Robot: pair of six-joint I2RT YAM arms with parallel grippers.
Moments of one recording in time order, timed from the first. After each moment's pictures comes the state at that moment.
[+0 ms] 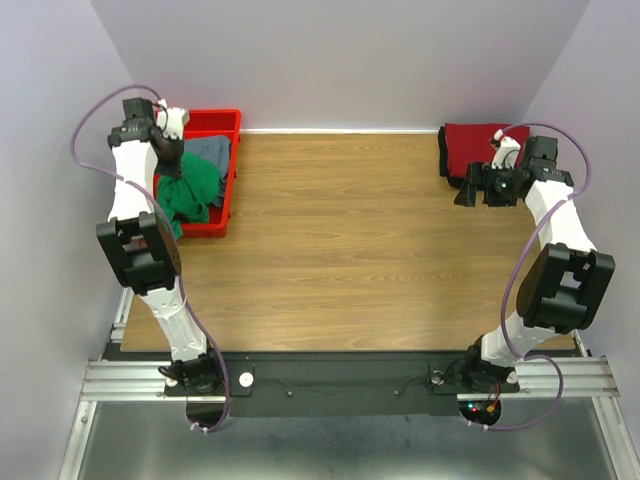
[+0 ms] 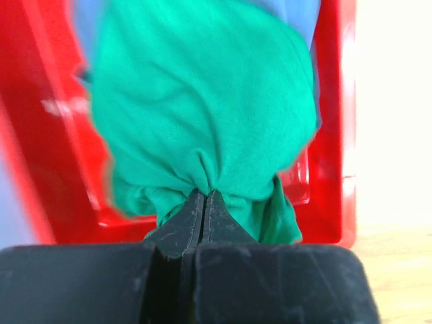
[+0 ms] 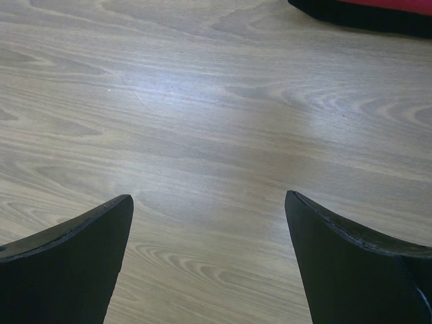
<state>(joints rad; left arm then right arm) 0.22 1.97 1.92 -0.93 0.18 0.34 -0.26 1.63 1.37 -0.68 -0.51 -0.19</state>
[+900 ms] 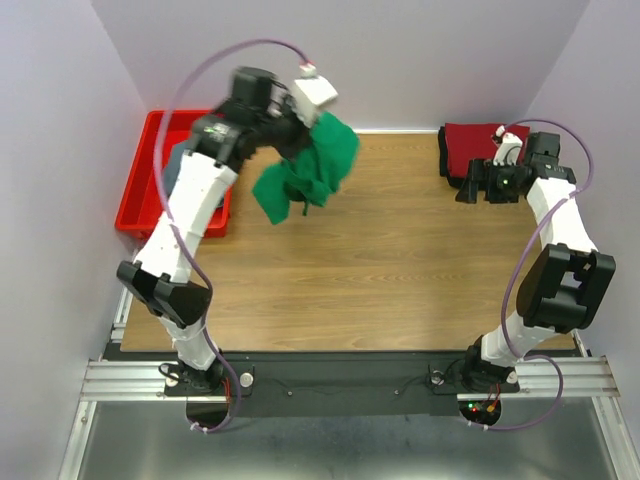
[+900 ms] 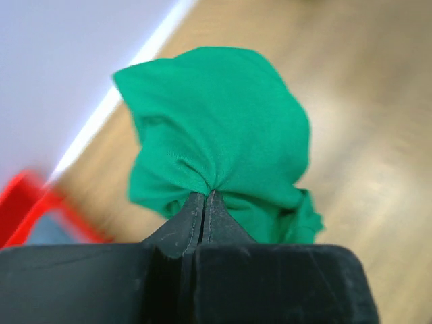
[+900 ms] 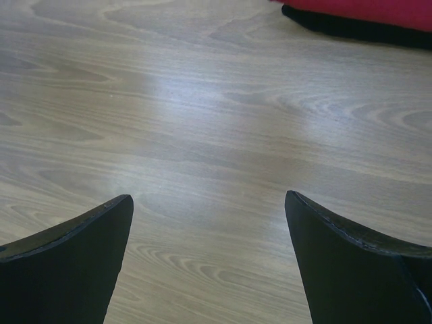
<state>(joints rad) -0.44 1.72 2.17 -0.95 0.33 0.40 -0.26 1.63 1.41 -0.70 -0.50 -0.19</state>
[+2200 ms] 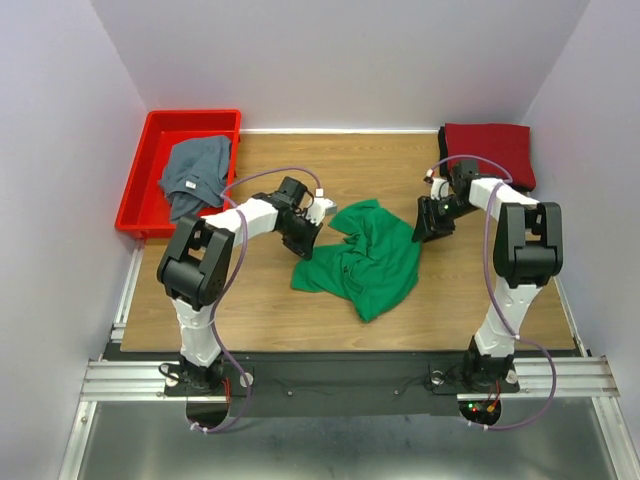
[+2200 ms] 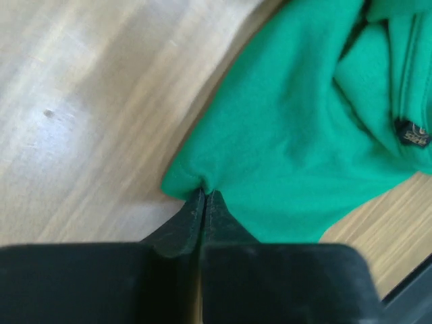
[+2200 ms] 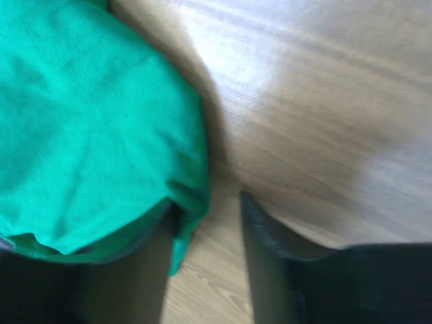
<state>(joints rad) -0.49 1.88 1.23 -0.53 0.40 0.22 -0.01 1.97 1.36 -0.75 -0.56 -0.14</state>
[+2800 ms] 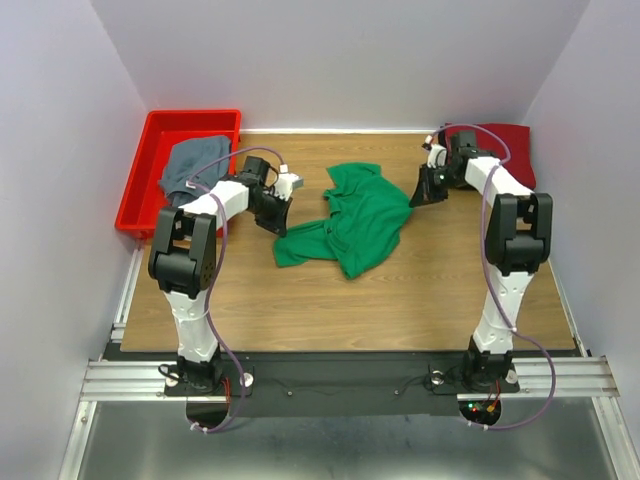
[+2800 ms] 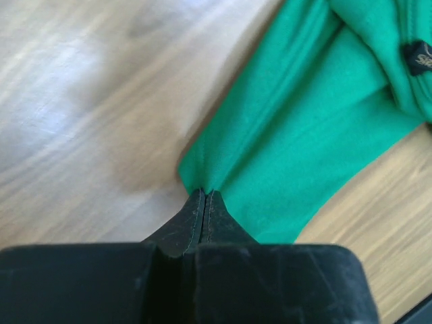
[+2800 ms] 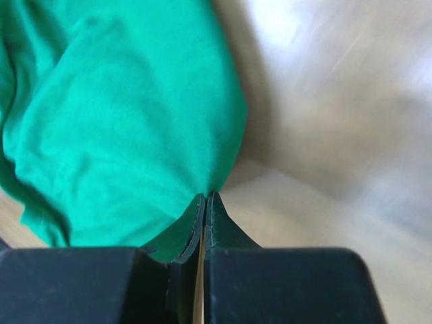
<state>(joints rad) -0.26 1.94 1.36 -0.58 0.43 0.25 0.00 2.13 1.70 -0.72 -0.59 -0.06</state>
